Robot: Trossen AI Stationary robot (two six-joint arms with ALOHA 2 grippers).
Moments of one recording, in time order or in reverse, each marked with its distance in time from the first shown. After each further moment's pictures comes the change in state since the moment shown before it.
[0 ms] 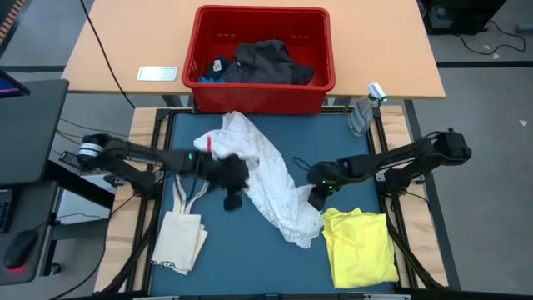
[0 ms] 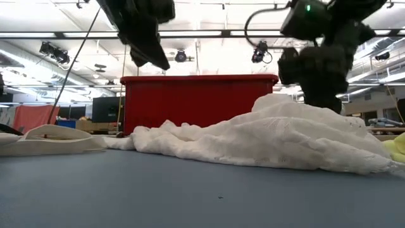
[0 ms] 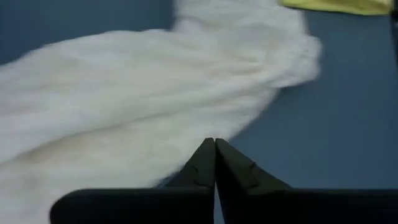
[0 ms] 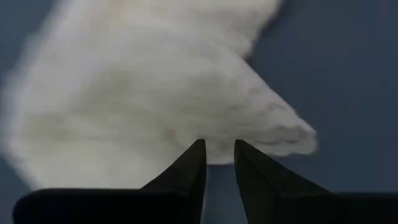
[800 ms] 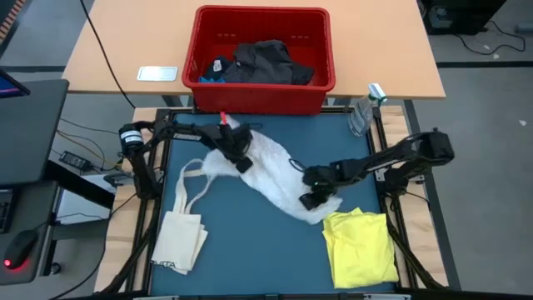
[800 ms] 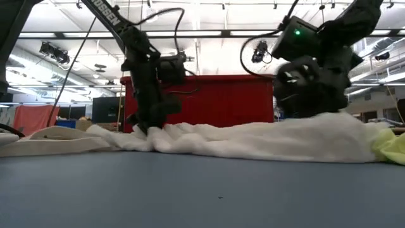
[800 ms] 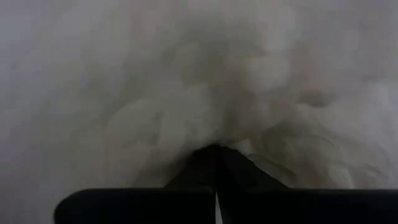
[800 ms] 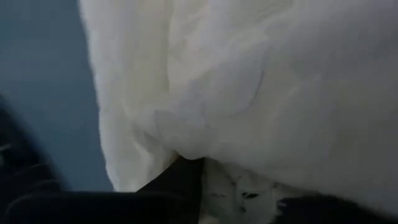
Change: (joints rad) left arm 0.544 0.390 0.003 -0.056 0.009 -0.018; right arm -0.020 0.203 -0.046 0.296 -0.258 0.423
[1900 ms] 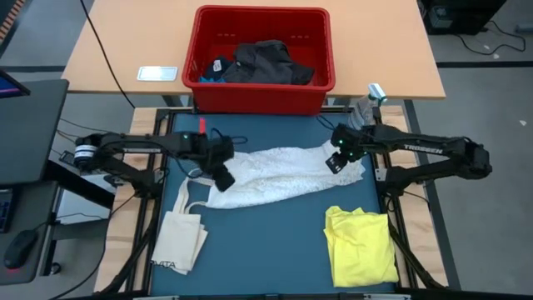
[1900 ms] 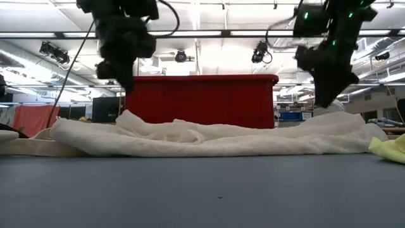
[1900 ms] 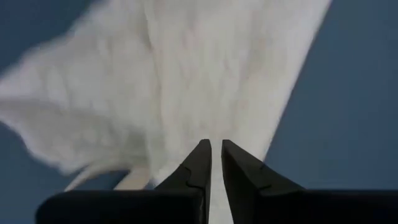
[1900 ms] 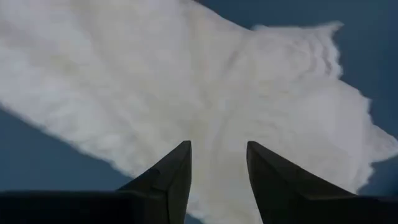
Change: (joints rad) left arm -0.272 -0.447 -0.003 -0.309 0.112 -0.276; right arm -0.415 -0.472 0.164 -0.849 0.416 -0.564
